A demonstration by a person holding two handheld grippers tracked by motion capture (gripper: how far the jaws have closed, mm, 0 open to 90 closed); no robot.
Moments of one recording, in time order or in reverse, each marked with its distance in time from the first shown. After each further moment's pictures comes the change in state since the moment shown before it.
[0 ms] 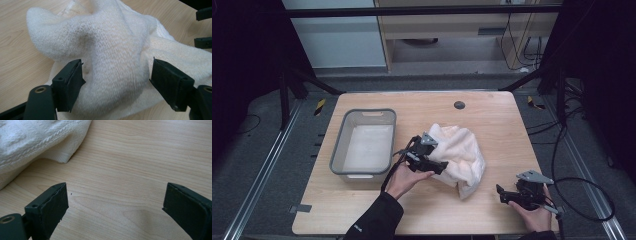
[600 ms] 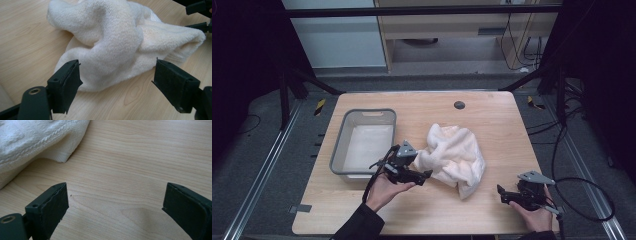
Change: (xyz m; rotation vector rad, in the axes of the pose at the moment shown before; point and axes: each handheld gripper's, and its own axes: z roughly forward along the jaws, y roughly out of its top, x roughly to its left) left arm 0.007 -0.042 -0.050 -0.056 0.004 0.009; right arm -0.002 -0.002 -0.001 -0.002 0.004 0.016
